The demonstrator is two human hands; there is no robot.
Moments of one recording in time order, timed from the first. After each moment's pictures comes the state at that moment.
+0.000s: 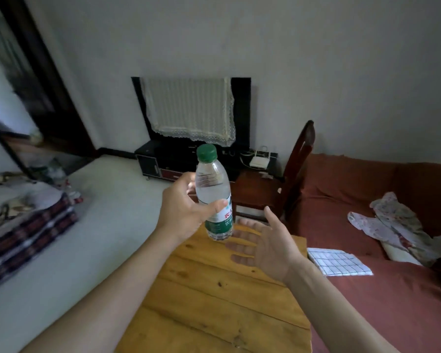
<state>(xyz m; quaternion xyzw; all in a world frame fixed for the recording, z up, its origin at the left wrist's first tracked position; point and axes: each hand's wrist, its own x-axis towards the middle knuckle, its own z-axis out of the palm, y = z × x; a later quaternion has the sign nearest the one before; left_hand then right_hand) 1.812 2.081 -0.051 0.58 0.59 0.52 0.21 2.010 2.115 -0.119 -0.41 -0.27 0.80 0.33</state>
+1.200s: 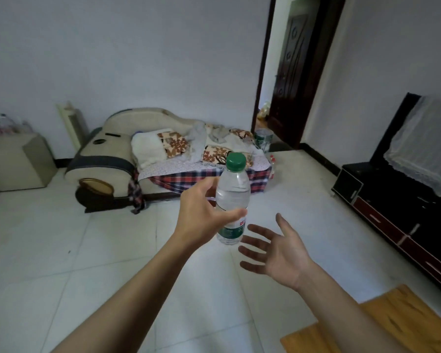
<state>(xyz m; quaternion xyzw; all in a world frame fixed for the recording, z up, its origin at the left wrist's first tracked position) 1.388 1.693 -0.062 0.26 0.80 0.54 -0.06 1.471 1.871 -0.123 -0.30 -0.44 0.85 -0.06</state>
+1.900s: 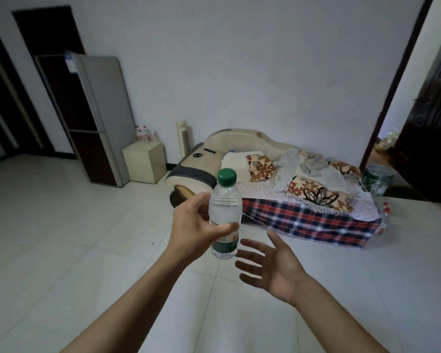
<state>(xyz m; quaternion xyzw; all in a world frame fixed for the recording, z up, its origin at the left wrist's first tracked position) 1.287 1.674 -0.042 0.08 0.84 0.49 -0.20 1.271 1.871 -0.114 -0.13 -0.49 0.81 -0.29</state>
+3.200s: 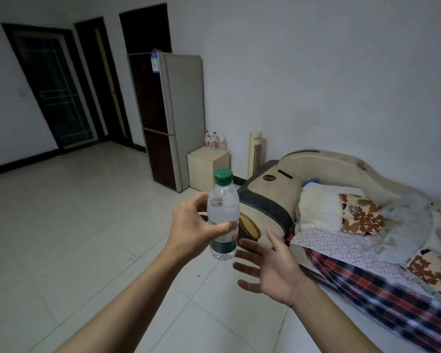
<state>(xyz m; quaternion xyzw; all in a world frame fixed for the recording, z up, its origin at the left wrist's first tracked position) 0.916 1.377 -0.053 -0.07 0.85 0.44 -0.29 0.844 1.561 -0.120 -0.05 -0.50 0.74 -0.44</state>
